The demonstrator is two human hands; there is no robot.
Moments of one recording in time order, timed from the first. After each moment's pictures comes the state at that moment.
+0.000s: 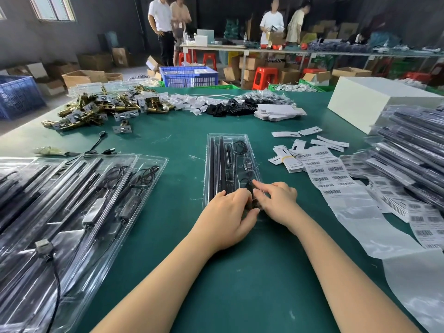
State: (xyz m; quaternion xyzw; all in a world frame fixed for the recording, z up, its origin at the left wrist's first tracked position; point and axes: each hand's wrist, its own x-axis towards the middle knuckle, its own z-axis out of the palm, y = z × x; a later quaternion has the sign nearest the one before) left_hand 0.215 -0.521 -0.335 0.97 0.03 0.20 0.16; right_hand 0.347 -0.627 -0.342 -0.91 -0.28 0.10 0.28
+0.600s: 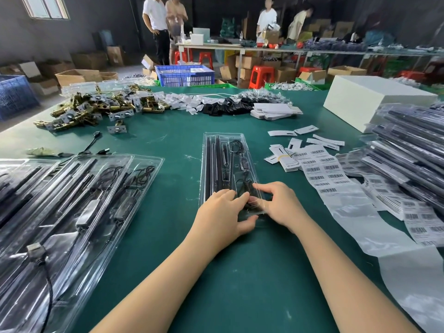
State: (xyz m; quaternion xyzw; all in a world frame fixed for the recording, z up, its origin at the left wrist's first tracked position) left_hand 0.219 -0.522 -0.343 0.97 0.09 0.20 0.12; right_hand 0.345 -0.641 -0.333 -0.89 -0.31 0.09 0.32
